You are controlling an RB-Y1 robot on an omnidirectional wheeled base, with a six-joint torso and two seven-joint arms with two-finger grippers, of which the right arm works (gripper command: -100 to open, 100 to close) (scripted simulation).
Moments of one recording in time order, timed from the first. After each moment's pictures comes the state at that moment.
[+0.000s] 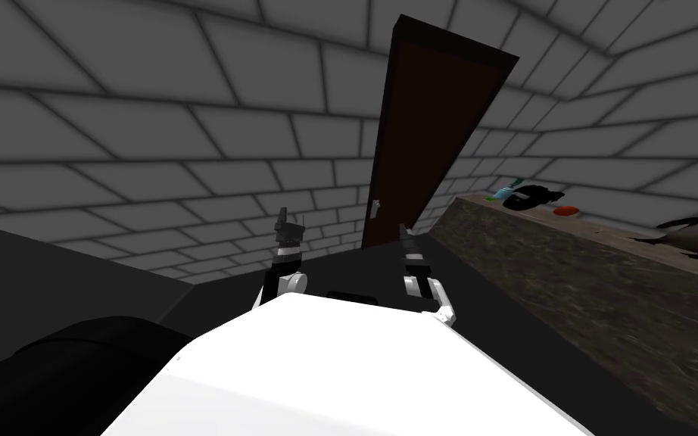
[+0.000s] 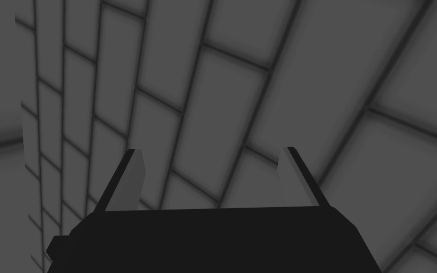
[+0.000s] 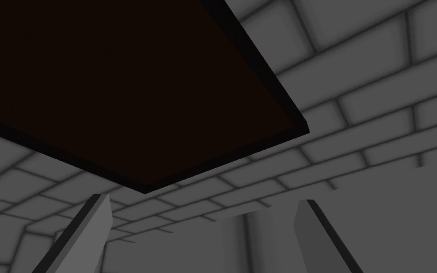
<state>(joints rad) 0.21 -0.08 -0.10 -1.76 0.37 -0.47 0.32</state>
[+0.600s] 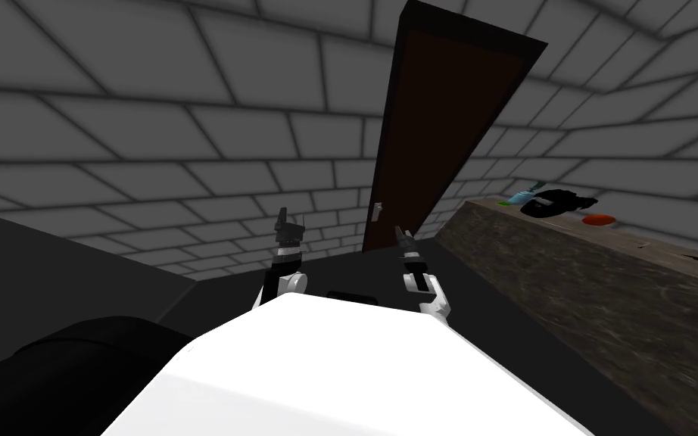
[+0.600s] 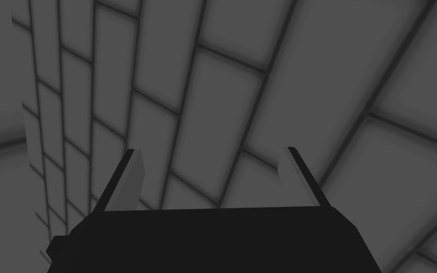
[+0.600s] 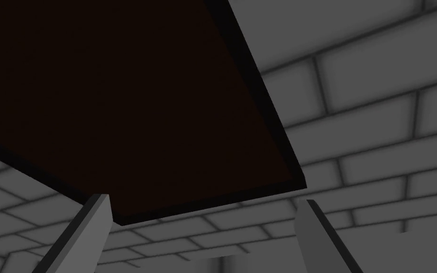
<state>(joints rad) 0.11 -0.10 -0.15 -1.59 0.48 -0.49 0.40</state>
